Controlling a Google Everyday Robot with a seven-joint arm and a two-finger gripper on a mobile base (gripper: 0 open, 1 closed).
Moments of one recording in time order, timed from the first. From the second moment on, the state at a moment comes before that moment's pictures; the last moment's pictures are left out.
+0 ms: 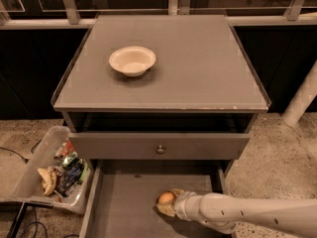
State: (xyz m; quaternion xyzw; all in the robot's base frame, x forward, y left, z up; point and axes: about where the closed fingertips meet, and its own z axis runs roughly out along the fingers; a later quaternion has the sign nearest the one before) arm 0.475 -0.055 0.371 -0.33 0.86 0.20 0.33
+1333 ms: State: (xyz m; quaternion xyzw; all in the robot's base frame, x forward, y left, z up) arm 0.476 -0.055 0.371 -0.33 0.86 0.20 0.33
